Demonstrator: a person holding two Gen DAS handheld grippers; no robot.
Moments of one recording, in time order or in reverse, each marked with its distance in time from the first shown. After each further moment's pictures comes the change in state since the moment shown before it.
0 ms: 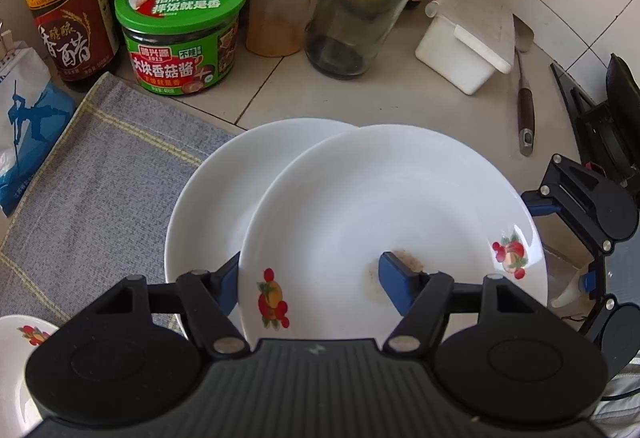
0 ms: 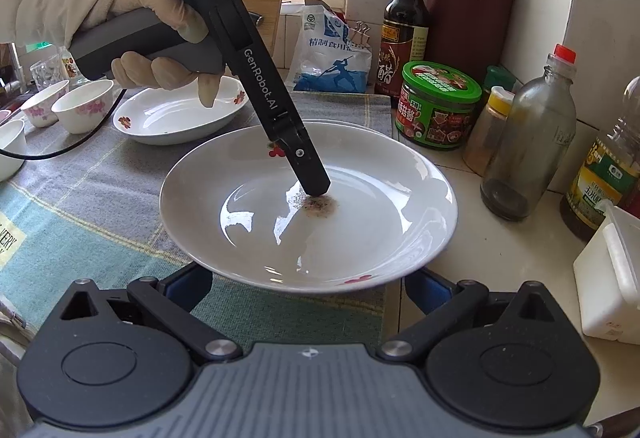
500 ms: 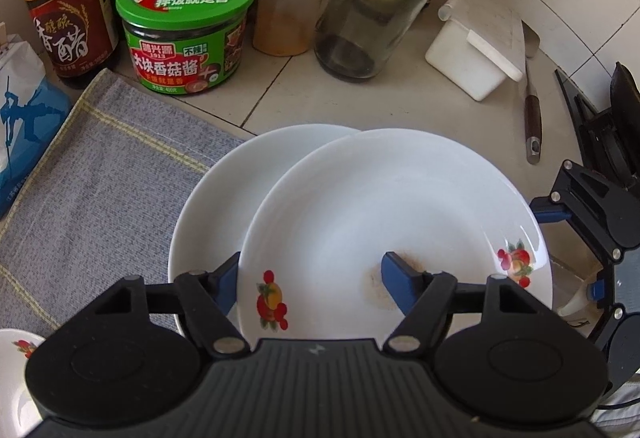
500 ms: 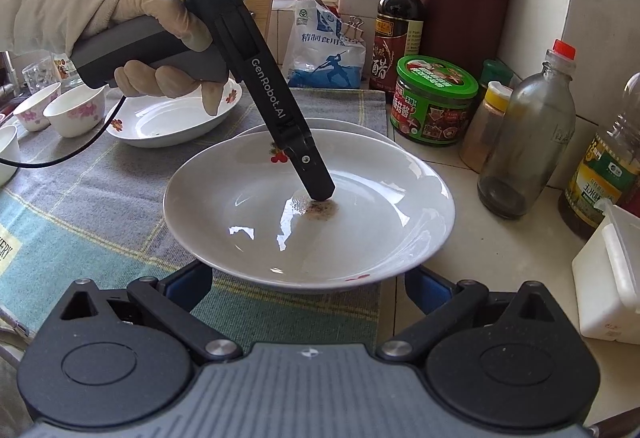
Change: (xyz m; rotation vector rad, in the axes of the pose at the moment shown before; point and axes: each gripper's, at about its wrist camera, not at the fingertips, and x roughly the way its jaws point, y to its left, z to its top) left arm 0.012 0.011 0.007 -0.022 0.011 -0.013; right arm 0.003 -0.001 0.006 0.014 0.024 -0.011
